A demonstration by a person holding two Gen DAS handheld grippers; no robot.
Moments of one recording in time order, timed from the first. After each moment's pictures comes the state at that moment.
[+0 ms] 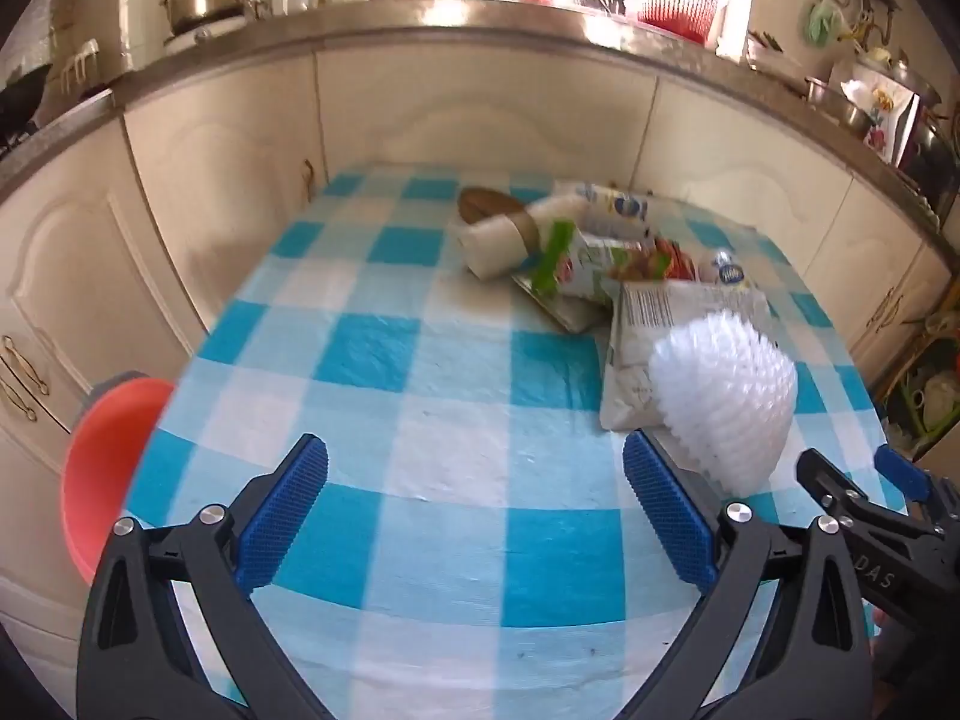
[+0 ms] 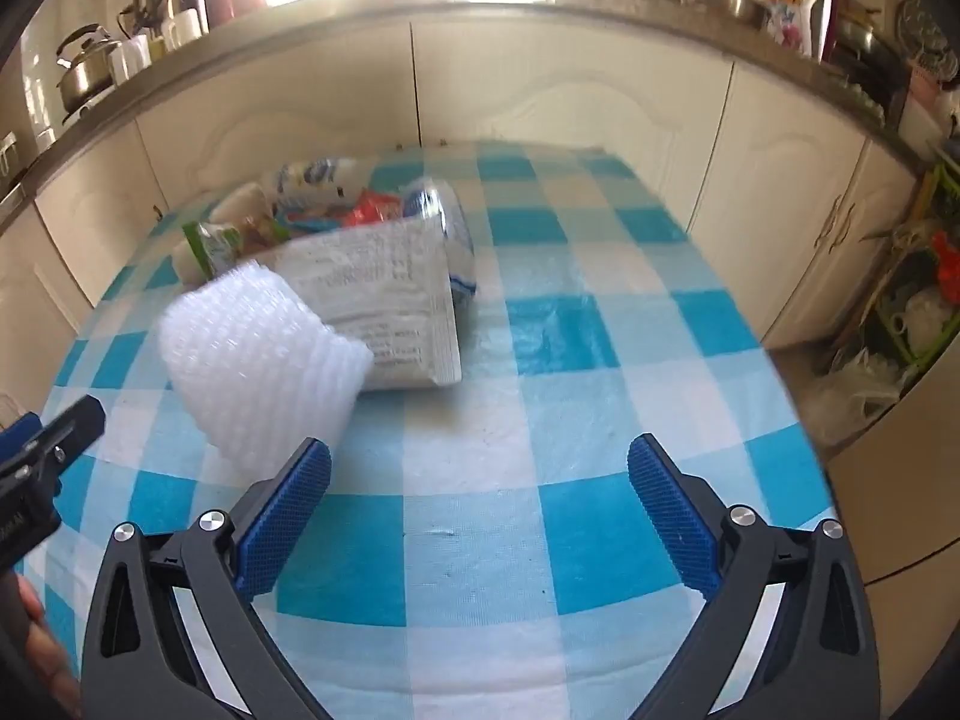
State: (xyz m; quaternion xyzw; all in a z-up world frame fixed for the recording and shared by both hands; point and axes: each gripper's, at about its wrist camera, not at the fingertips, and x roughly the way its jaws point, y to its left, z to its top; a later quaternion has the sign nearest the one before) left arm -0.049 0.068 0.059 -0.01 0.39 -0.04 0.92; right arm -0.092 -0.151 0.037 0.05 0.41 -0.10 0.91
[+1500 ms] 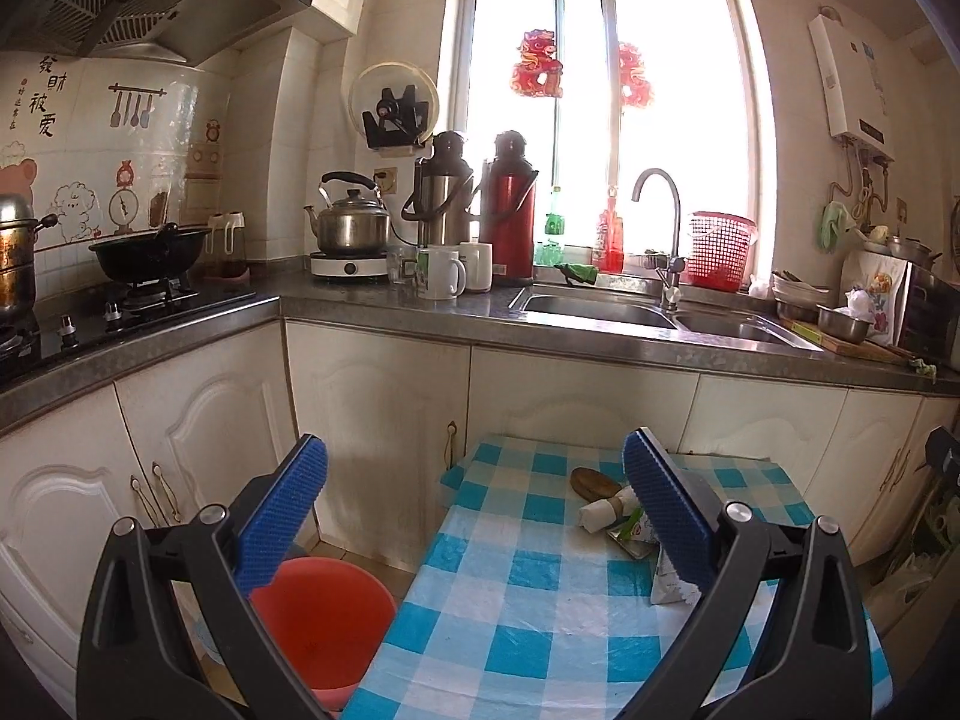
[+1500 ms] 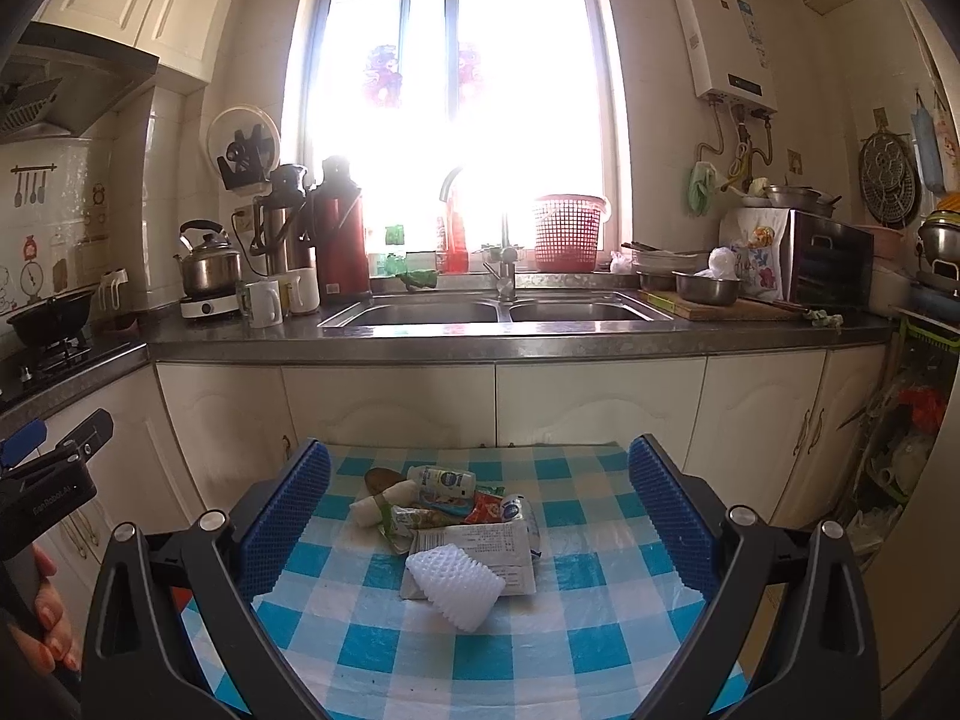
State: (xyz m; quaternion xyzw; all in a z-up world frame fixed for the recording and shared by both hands) left arm -0.171 0.185 0.236 -0.03 0.14 0.03 0.99; right arm -0.229 -0.077 0.245 0.02 0.13 -0.07 0.99
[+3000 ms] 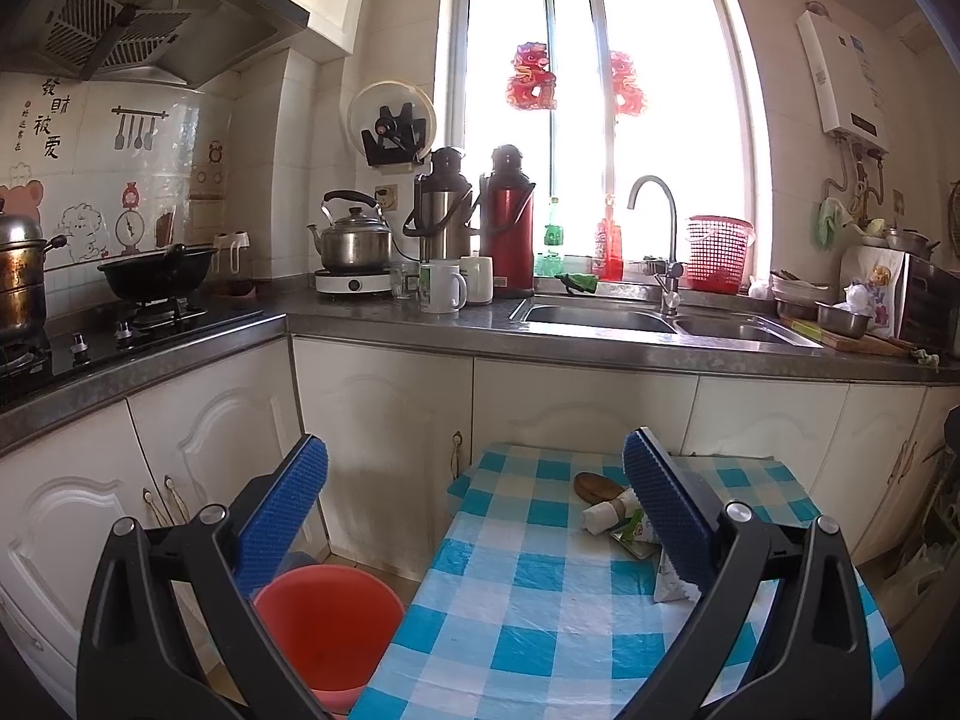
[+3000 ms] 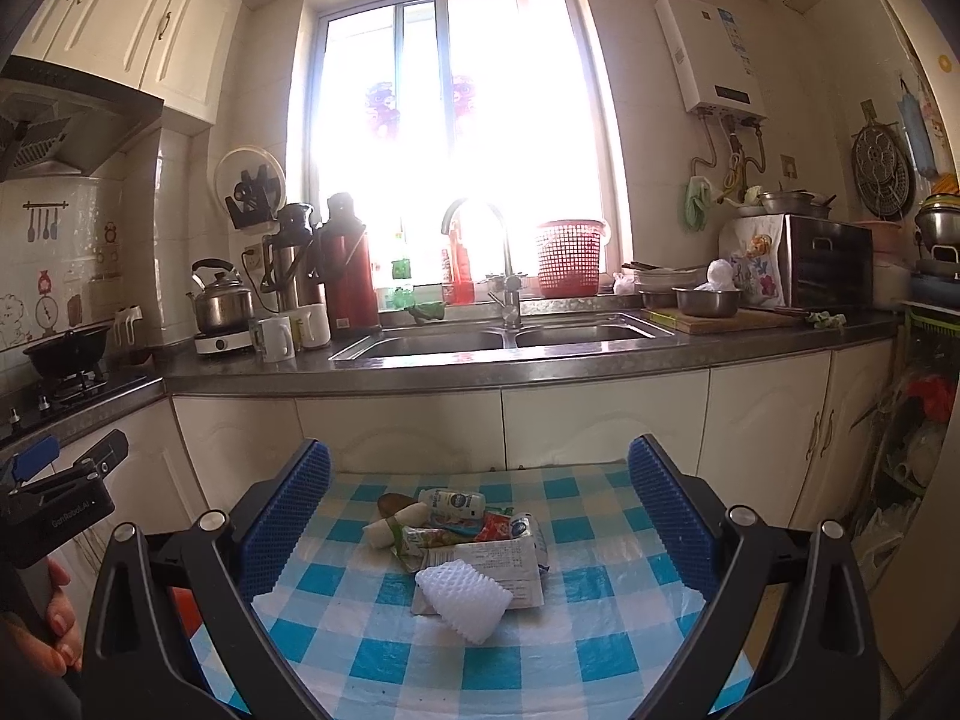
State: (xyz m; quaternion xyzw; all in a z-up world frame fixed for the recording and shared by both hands) left arm -0.189 0.177 0.240 -0.02 0.12 0.04 0.99; right arm -0.253 -0.089 0.247 0.05 0.09 -0.05 0.99
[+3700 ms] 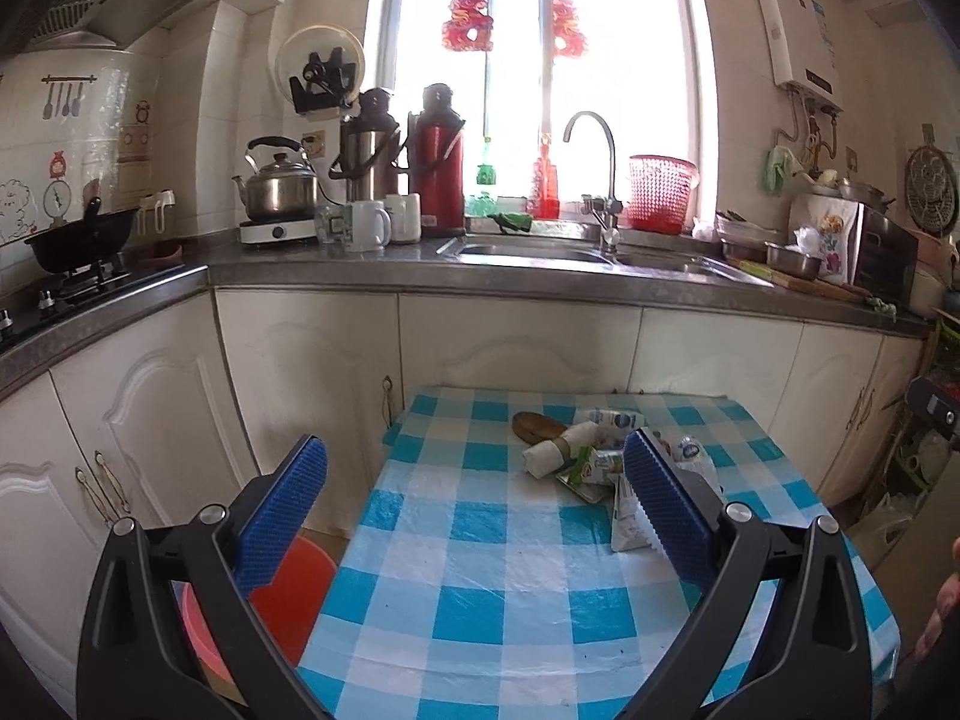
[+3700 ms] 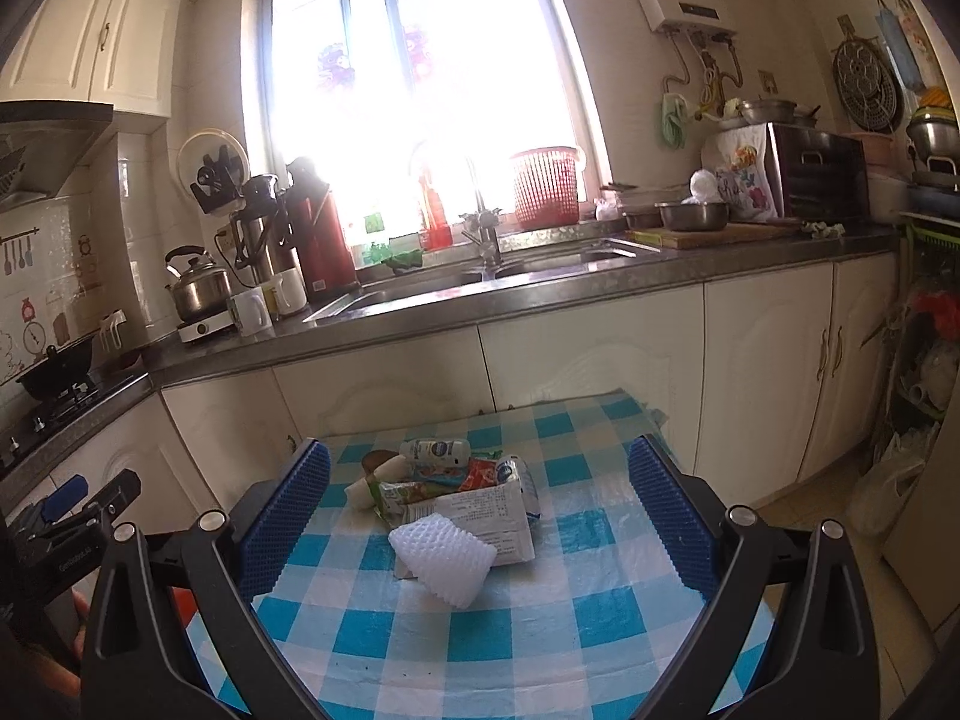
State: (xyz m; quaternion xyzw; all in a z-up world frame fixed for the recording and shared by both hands) left arm -0.154 0.149 0.183 0.00 0.19 -0.05 0.98; right arm -0.216 -0.138 0.196 0.12 0.16 -0.05 0.98
